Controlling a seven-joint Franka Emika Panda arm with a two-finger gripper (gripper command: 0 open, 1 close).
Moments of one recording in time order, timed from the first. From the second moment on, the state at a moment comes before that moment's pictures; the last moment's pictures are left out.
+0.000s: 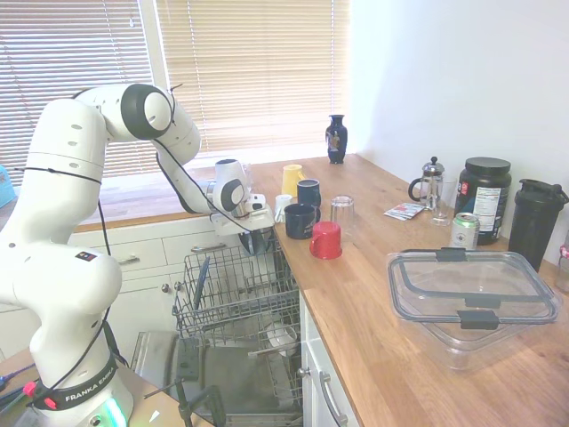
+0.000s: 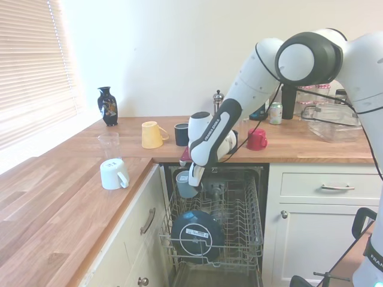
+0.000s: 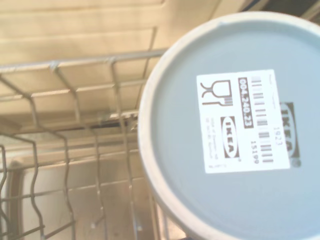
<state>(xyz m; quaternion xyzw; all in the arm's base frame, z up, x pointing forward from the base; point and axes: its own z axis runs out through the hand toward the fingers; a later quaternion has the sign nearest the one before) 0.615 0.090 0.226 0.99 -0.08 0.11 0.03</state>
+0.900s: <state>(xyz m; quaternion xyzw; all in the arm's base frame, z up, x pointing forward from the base) 0.588 0.115 0.340 0.98 -0.11 0.15 0.01</state>
